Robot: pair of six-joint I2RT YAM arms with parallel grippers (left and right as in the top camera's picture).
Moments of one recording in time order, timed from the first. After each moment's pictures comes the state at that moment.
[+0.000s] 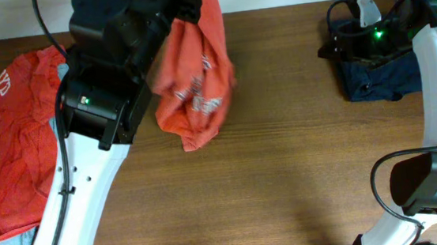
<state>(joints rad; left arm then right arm) -0.44 1.59 1.95 -0.32 0.01 0.05 -0.17 1.90 2.06 -1.42 -0.63 -0.09</state>
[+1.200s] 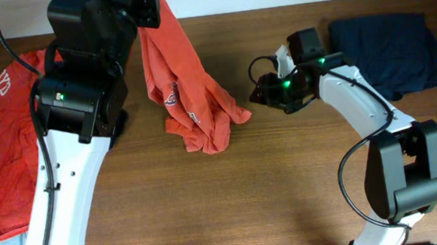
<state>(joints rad) -0.32 1.59 1.95 -0.49 -0.13 0.05 0.18 1.90 1.41 -0.70 -0.50 0.42</state>
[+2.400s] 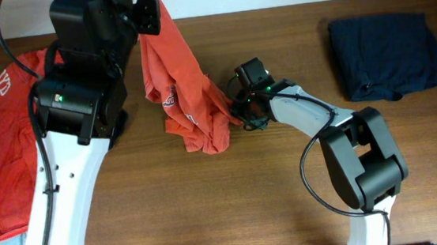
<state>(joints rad) -0.32 1.58 1.95 -0.55 -0.13 0.05 0.41 2.06 1.36 -0.47 -0.14 1.02</state>
